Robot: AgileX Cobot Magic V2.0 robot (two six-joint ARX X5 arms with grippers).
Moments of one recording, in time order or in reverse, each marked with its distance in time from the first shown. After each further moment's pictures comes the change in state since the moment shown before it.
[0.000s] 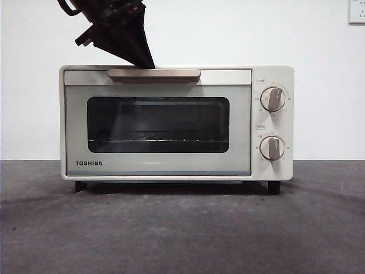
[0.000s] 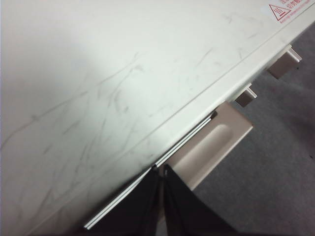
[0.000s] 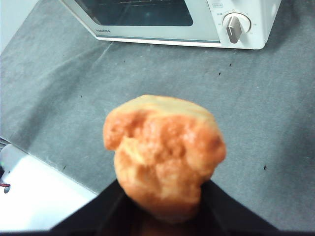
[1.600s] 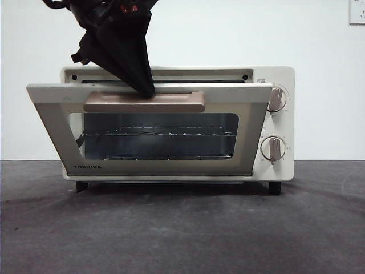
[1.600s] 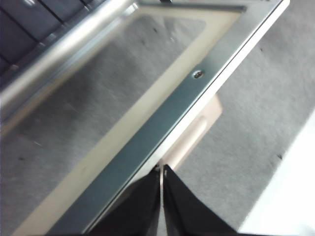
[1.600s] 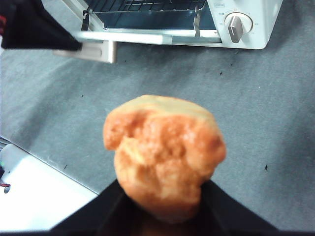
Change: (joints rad) left arm -0.134 -0.021 -0.079 -0.247 0.035 0.014; right arm 0.000 0.000 0.000 0.000 0.000 0.000
